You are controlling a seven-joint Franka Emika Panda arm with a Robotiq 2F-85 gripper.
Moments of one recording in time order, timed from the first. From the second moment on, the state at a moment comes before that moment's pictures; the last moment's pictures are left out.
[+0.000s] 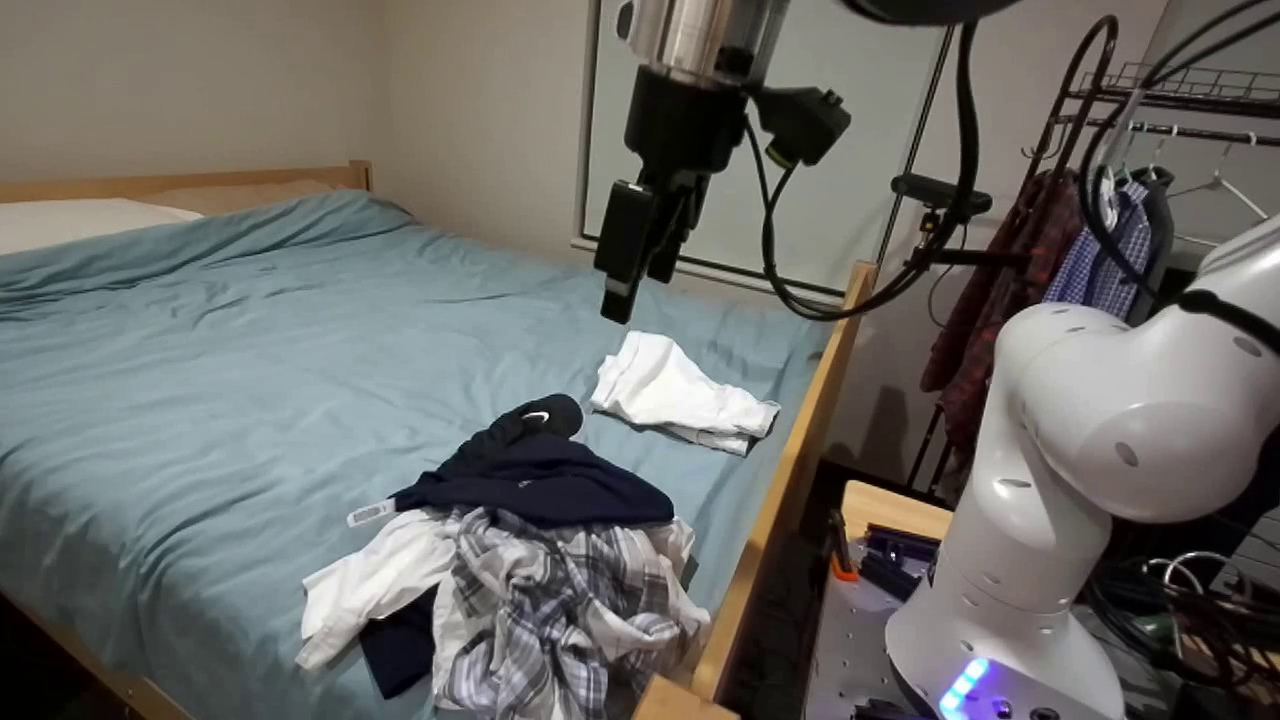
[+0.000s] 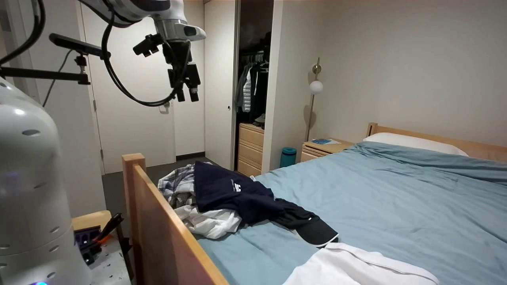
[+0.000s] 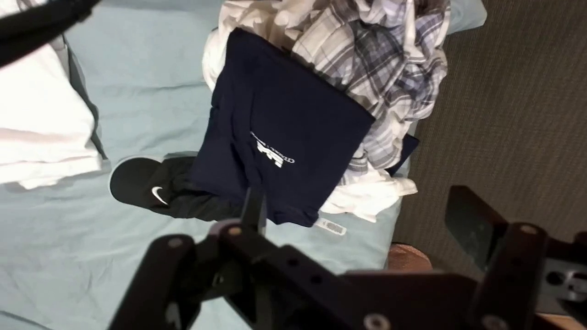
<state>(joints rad) 0.11 -0.70 0.27 -2.48 0.03 1.94 0.30</state>
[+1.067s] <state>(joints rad) -0.13 -0.85 -0.10 -2.73 -0.34 2.04 -0.01</state>
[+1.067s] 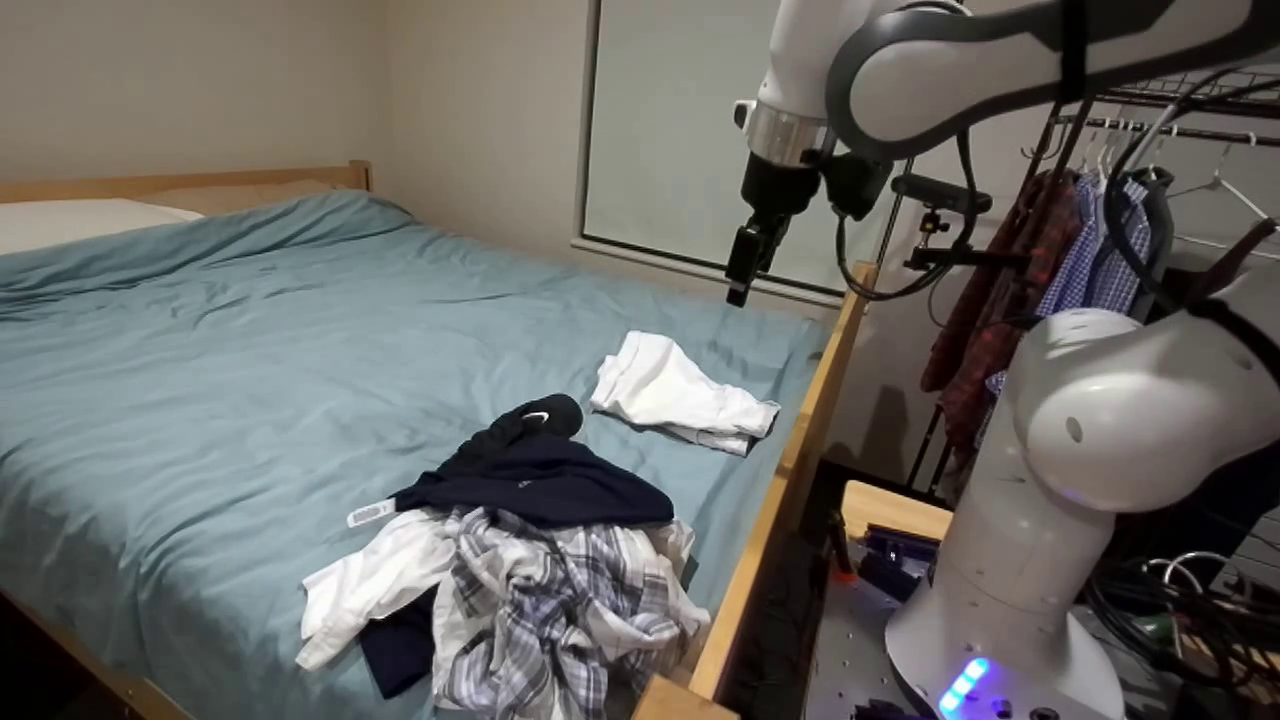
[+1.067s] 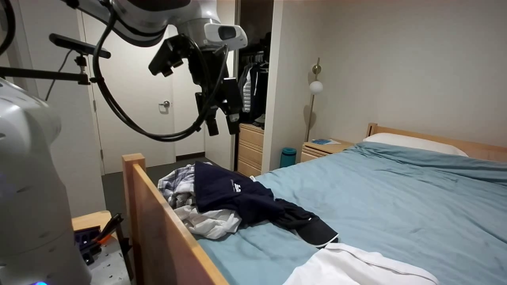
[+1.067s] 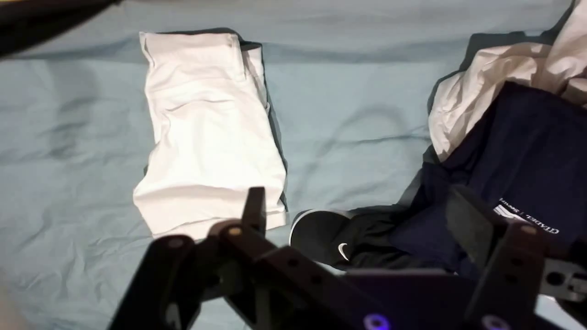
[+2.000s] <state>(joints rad) -0.20 -0.40 -0.46 -2.40 -0.30 2.01 -0.33</state>
